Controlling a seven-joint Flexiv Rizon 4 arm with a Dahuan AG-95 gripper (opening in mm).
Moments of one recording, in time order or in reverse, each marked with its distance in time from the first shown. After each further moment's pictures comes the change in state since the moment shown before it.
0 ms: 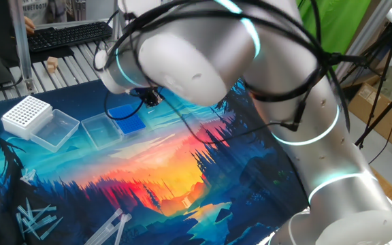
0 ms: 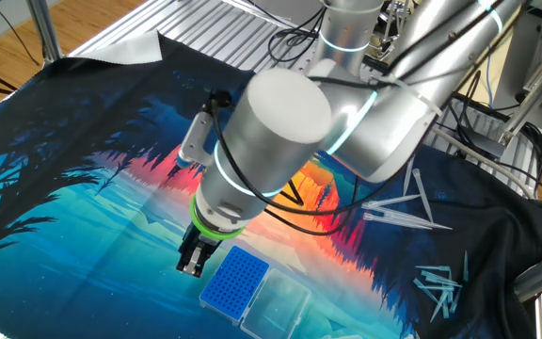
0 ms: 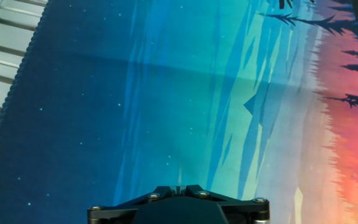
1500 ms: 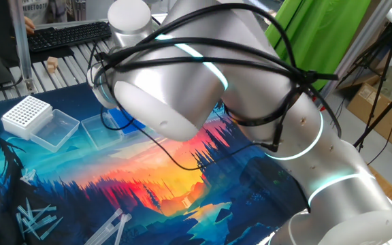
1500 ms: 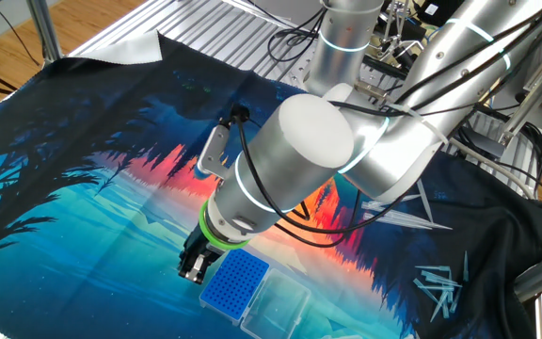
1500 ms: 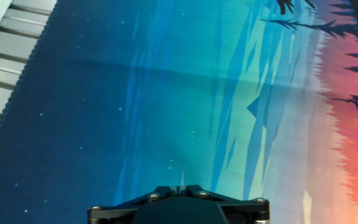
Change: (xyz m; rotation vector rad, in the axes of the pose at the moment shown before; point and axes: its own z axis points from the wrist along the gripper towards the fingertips) arm 0.002 0.003 0.013 -0.010 -0.090 0.009
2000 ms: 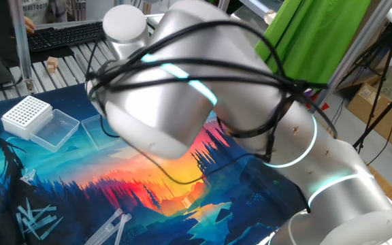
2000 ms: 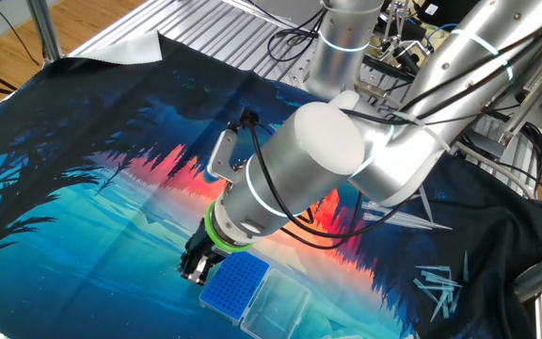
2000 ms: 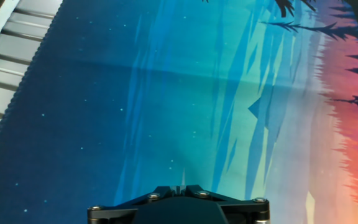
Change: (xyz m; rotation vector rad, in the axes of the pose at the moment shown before) arm -0.001 0.000 0.004 -0.010 -0.046 -0.015
